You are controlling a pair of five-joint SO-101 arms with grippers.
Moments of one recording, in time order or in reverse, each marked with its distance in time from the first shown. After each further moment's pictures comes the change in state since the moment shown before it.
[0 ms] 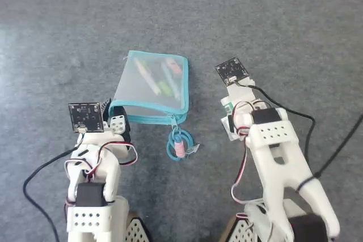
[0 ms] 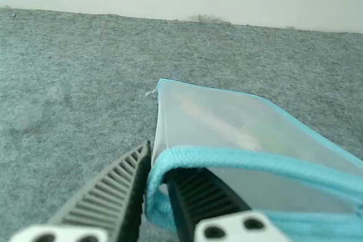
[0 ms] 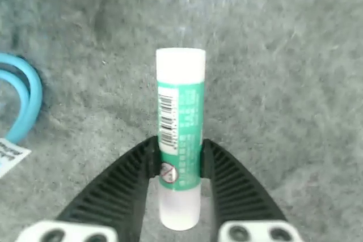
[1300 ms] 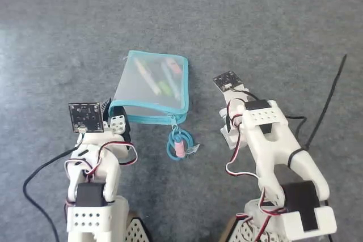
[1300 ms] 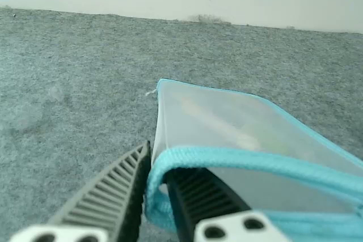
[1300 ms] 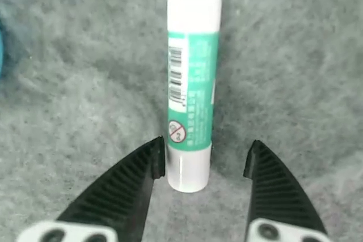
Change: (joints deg) left arm 0.0 0.0 0.0 0.0 0.0; right arm 0.5 13.8 -2.5 3.3 1.2
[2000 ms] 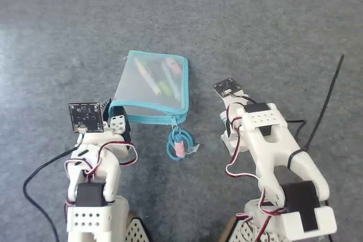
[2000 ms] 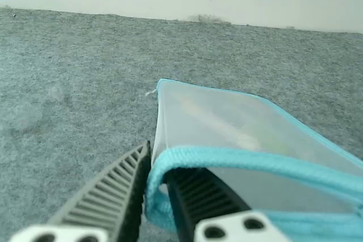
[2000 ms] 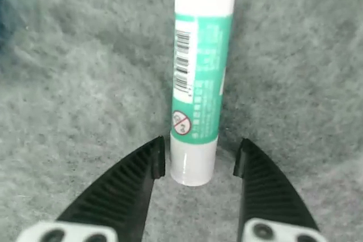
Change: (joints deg) left arm 0.0 0.0 0.0 0.0 0.0; right arm 0.0 0.0 2.2 2.3 0.1
